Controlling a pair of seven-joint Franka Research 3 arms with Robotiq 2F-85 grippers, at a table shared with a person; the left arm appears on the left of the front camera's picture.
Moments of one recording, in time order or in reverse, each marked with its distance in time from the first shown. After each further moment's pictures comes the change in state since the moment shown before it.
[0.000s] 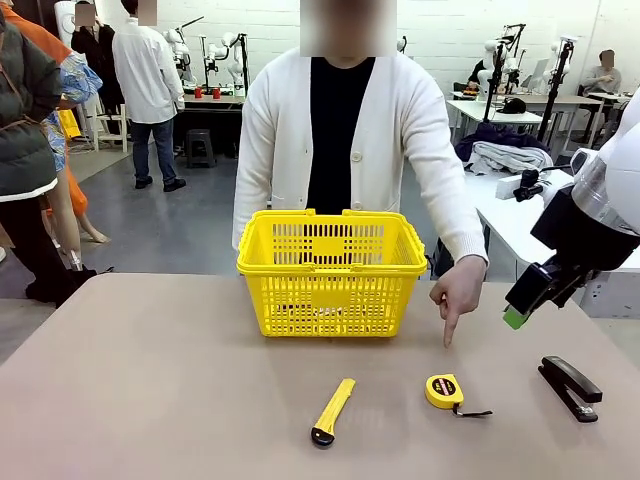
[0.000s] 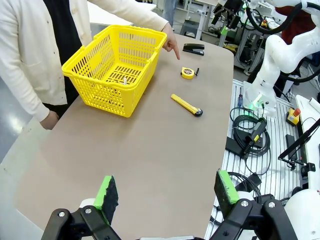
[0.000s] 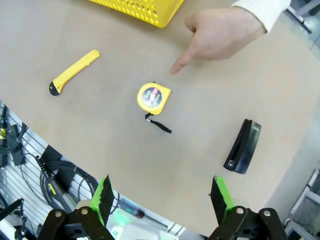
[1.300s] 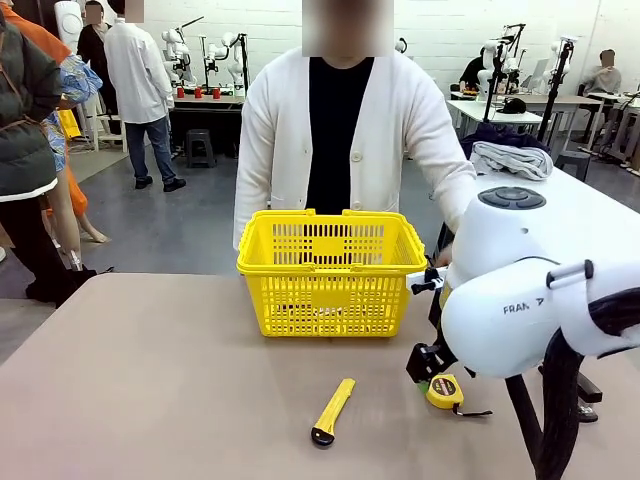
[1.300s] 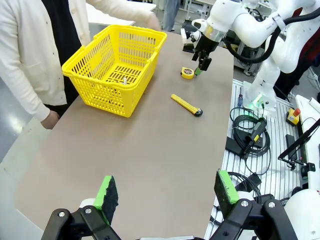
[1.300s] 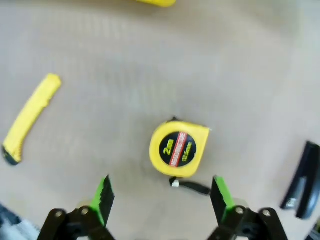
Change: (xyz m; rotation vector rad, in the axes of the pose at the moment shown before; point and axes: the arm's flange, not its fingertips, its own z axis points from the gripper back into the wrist) left arm 0.000 0.000 0.000 0.000 0.000 0.000; right arm 0.048 0.058 -0.192 -0.087 0.106 -0.171
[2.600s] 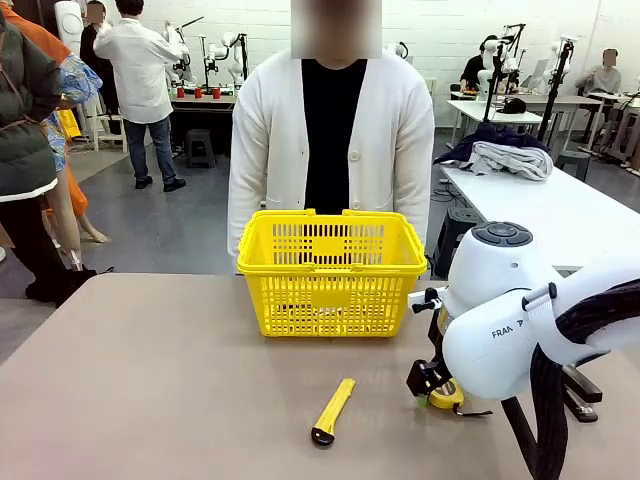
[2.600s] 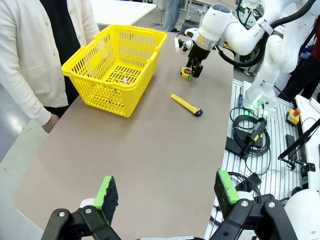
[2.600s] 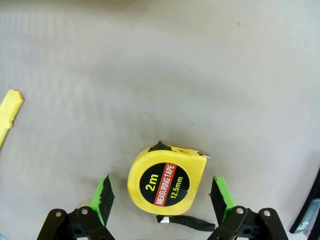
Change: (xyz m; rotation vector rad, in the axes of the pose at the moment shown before) left arm 0.000 0.000 0.000 0.000 0.000 0.000; right arm 0.005 -0.015 -0.053 0.009 0.015 -0.025
